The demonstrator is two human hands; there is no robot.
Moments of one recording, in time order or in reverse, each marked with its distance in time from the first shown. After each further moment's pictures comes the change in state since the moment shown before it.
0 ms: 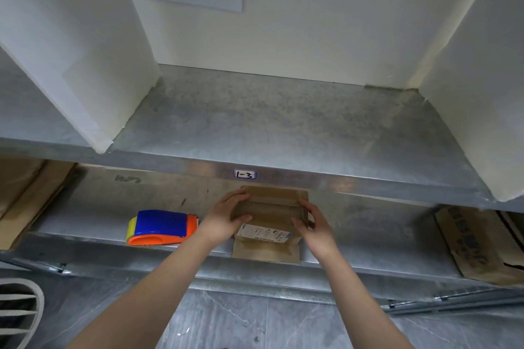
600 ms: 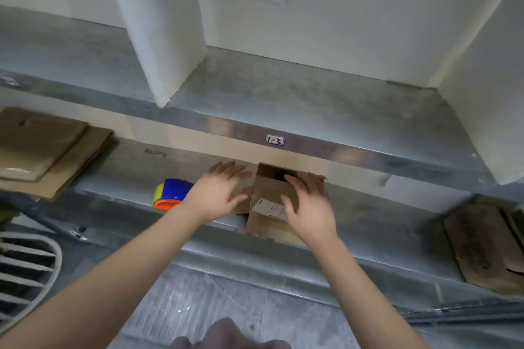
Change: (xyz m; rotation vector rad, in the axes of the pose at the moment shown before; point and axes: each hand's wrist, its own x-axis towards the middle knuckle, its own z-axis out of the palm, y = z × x) left_hand -0.062 0.014 -0.064 0.729 0.111 0.264; right_hand -0.050 -0.067 0.027 -0.823 0.172 -0.589
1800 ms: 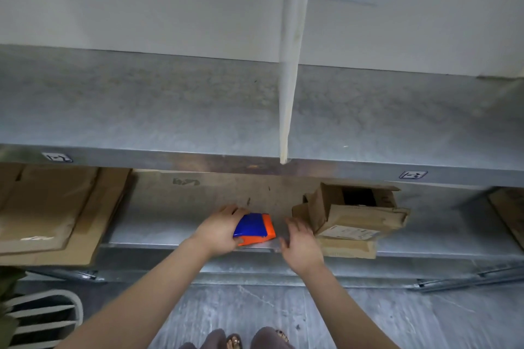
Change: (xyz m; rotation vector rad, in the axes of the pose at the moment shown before) left_hand -0.030 -0.169 0.042 -0.200 -0.380 0.010; right_hand 0.015 -0.127 0.164 0.064 -0.417 0.384
